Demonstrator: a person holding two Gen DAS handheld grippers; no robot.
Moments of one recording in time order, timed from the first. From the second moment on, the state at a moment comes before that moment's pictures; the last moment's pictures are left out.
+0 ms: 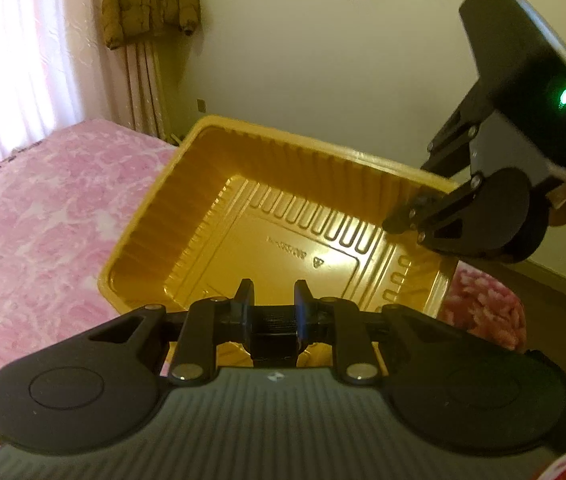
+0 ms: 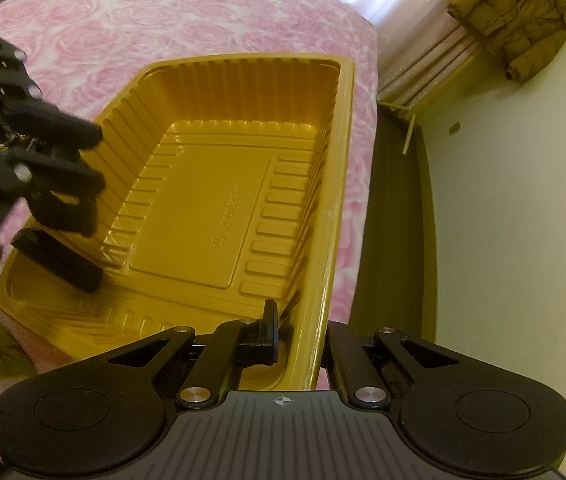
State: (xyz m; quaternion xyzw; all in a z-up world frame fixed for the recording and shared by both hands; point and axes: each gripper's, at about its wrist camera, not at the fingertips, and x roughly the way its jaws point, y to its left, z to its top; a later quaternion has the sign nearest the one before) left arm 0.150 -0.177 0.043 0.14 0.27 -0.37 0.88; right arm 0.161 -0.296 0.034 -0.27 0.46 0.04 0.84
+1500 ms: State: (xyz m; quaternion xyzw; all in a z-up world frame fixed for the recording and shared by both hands) left arm 0.100 -0.001 -0.039 0.14 0.32 -0.11 0.93; right arm 0.161 -0.292 0.033 -0.27 0.47 0.04 0.84
